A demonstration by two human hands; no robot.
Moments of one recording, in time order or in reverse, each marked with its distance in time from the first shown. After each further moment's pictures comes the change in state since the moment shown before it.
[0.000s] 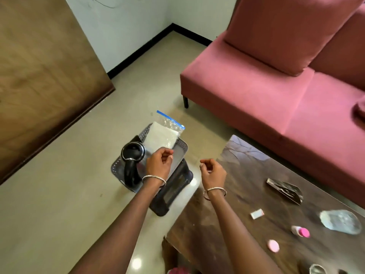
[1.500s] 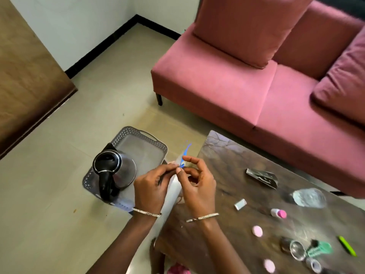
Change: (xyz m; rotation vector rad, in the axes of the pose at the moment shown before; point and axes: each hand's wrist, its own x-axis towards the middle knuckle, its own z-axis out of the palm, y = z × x) left_hand -0.062 0.047 -0.007 -0.027 0.067 0.529; right_hand -0.078 -0.093 -0.047 0.363 0.026 -0.029
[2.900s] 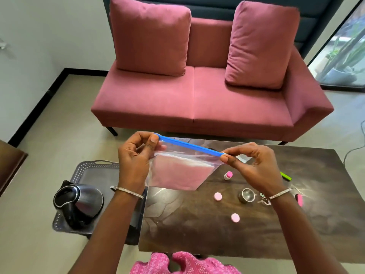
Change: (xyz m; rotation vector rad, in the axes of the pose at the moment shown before) left_hand -0.013 0.208 0.025 -0.731 -0.334 -0.163; right_hand -0.098 -0.071 -0.315 -0.426 0.241 -0.289
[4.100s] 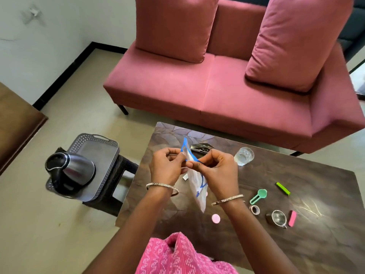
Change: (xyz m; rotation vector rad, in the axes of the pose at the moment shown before) left_hand -0.046 -0.061 0.144 0.214 0.262 -0.518; right_hand 0.010 0.062 0.019 0.339 -0.104 0.295
